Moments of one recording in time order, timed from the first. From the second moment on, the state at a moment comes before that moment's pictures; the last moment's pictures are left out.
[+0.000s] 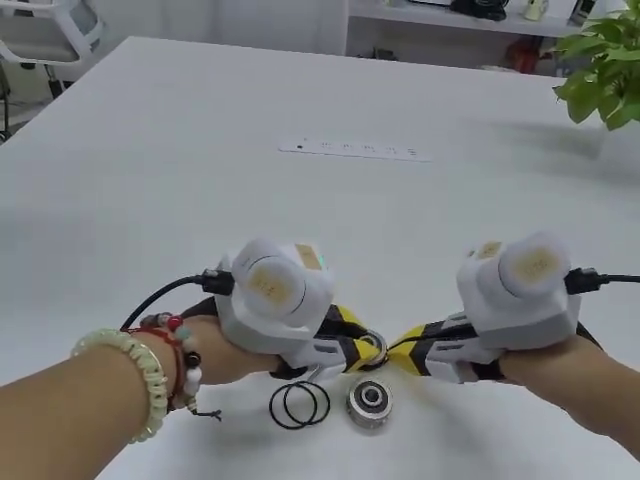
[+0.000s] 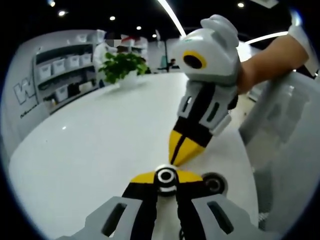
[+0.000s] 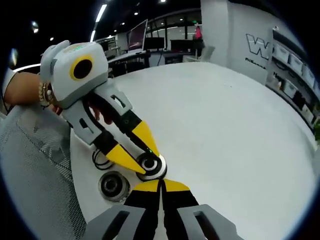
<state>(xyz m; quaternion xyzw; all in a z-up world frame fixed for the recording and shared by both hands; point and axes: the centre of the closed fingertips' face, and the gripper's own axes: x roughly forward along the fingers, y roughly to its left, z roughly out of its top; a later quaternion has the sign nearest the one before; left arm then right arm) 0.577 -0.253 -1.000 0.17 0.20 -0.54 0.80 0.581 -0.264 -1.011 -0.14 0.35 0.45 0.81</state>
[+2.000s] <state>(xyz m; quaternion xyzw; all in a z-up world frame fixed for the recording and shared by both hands) 0.573 -0.252 -0.991 0.21 0.20 -0.55 0.78 0.577 -0.253 -0.996 -0.02 0.37 0.44 0.82</state>
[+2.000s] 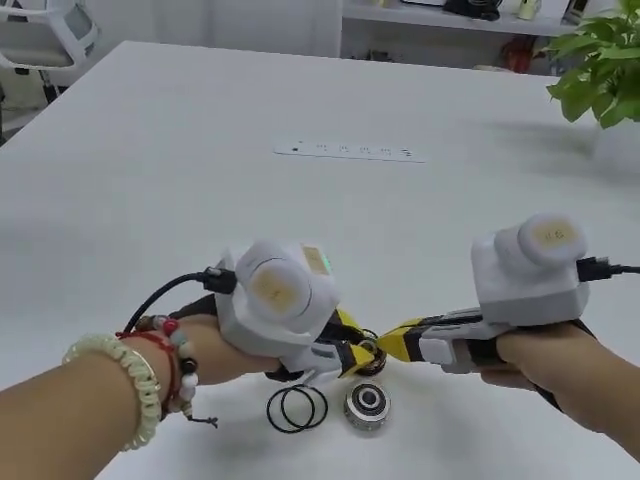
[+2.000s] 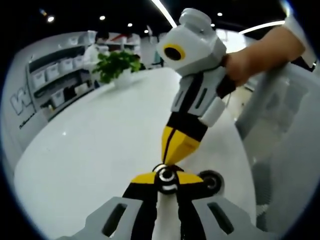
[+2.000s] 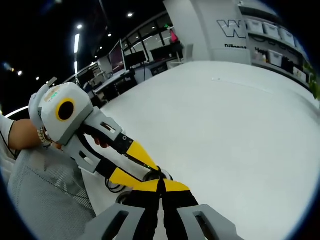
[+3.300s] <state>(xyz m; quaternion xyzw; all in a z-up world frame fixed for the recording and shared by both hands) 0.498 -0.142 -0.879 0.18 0.14 -0.50 0.83 0.572 -0.246 -0.953 0.04 0.33 0.47 0.82</state>
